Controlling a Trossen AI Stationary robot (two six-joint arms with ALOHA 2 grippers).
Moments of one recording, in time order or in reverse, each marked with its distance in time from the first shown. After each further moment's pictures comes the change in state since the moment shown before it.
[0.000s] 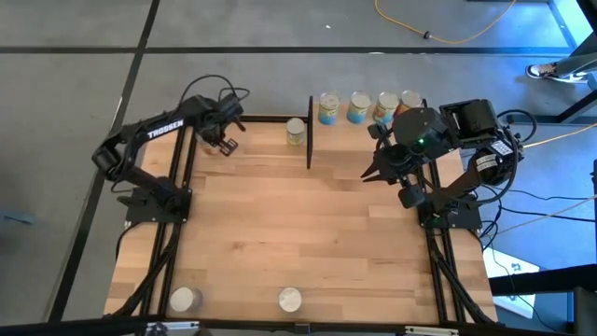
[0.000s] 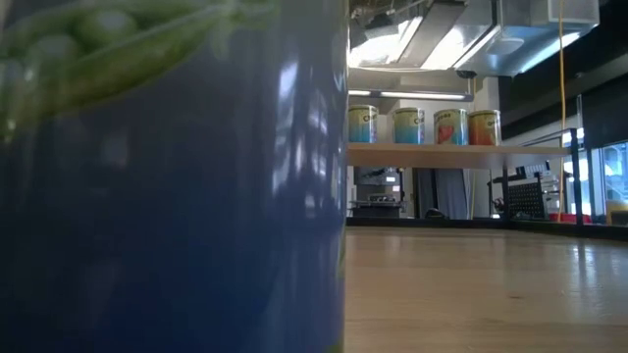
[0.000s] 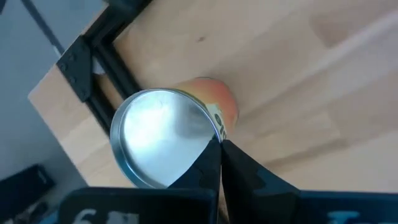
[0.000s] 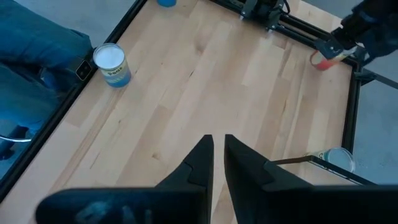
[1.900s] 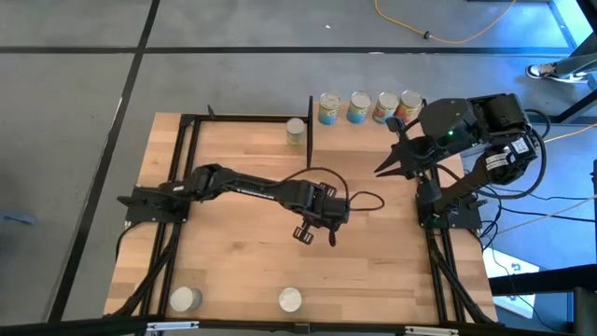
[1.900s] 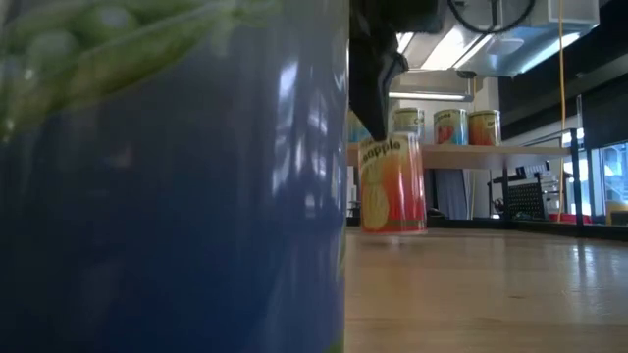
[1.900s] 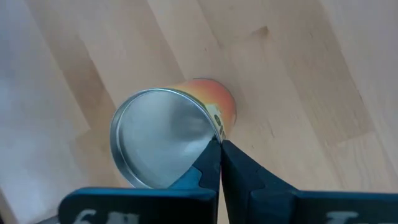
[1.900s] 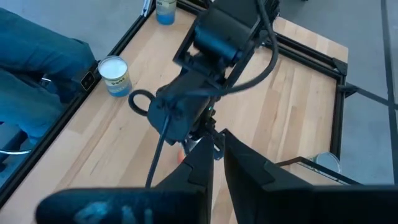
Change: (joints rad) left arm -0.922 0.855 1.064 0.020 0.150 0.526; right arm 0.000 -0.082 0.000 0.001 -0.002 -0.003
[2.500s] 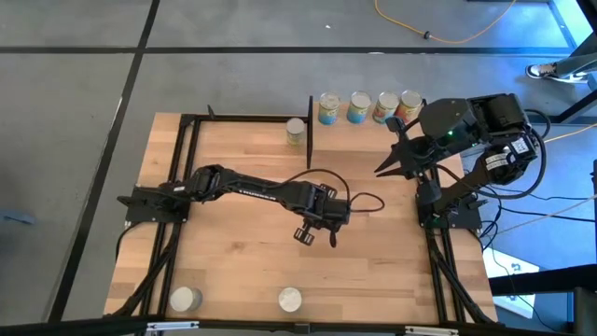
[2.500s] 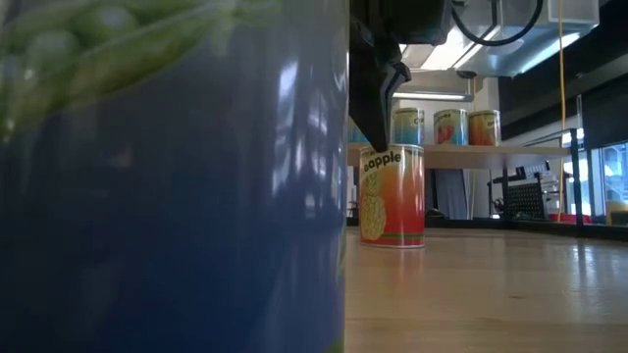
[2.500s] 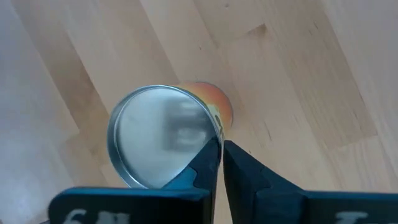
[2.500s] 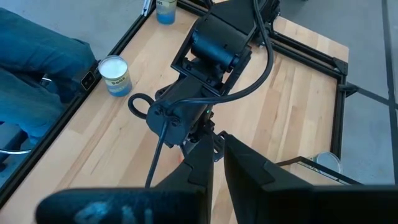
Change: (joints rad) left arm 0.000 0.022 0.001 0.005 0.015 -0.007; right arm 0.000 0.000 0.000 -0.001 -0.001 0.000
